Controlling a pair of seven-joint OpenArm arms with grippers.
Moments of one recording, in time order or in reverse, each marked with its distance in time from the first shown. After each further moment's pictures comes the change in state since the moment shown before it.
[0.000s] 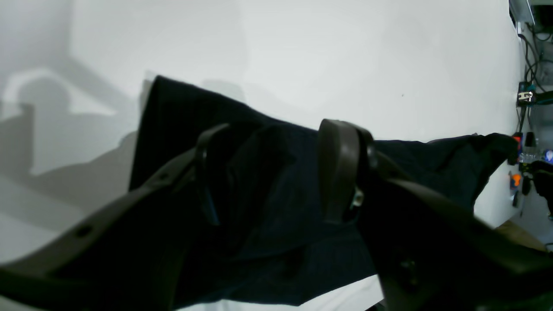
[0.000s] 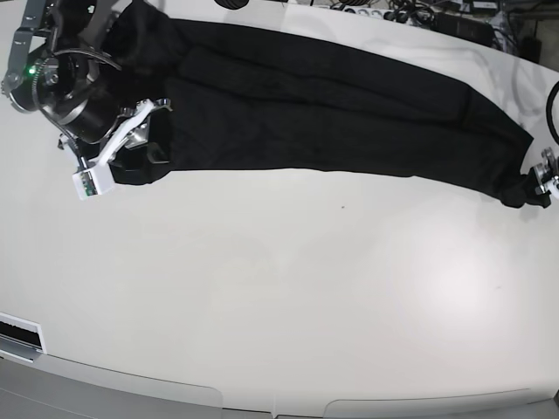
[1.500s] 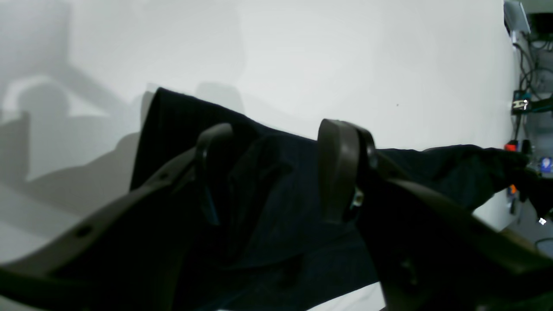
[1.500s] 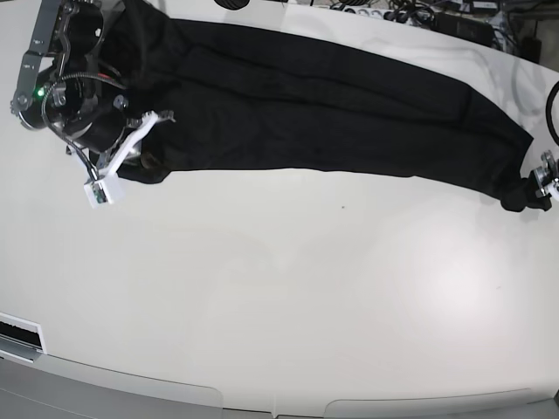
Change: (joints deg) left arm 0.0 0.0 0.0 0.0 -0.7 0.0 -1.7; right arm 4.0 -0.5 0.2 -6.7 -1.2 4.1 -4.6
